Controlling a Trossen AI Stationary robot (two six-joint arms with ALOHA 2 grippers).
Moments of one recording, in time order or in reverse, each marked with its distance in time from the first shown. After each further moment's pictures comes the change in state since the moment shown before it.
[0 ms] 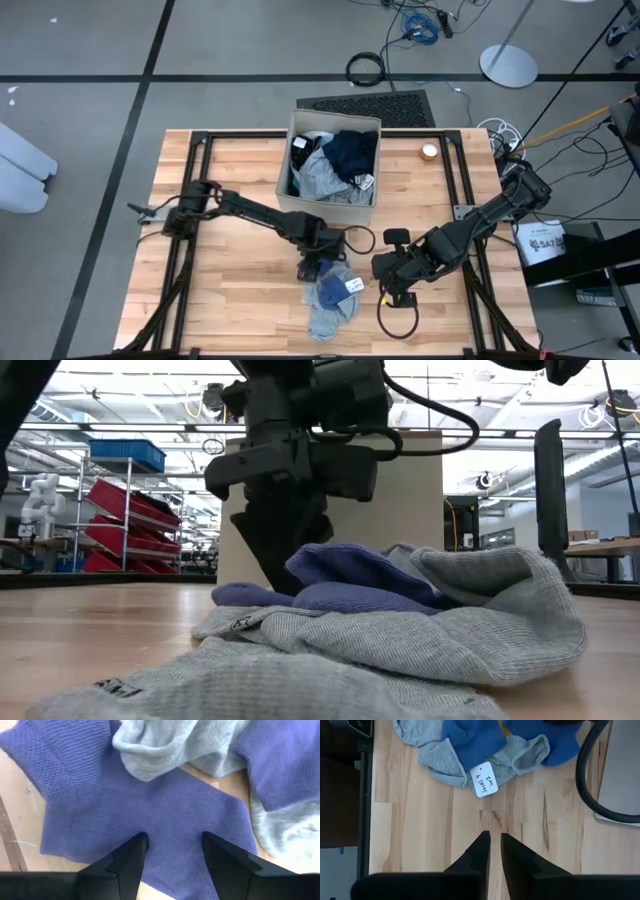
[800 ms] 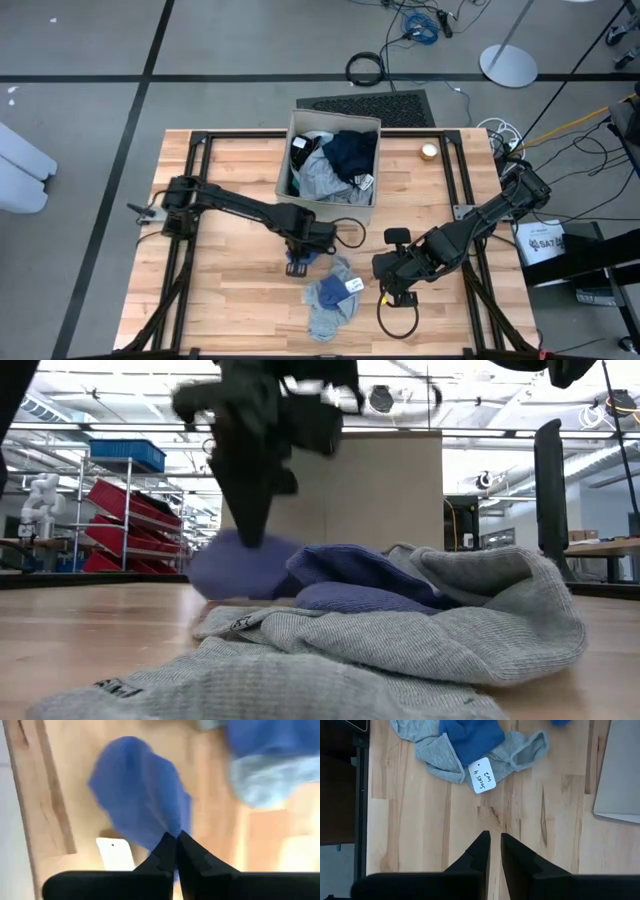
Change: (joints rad) left arm -0.007 -0.154 0.017 -0.247 -0.016 -0.095; right arm 0.000 0.000 -0.001 -0.017 -0.001 -0.001
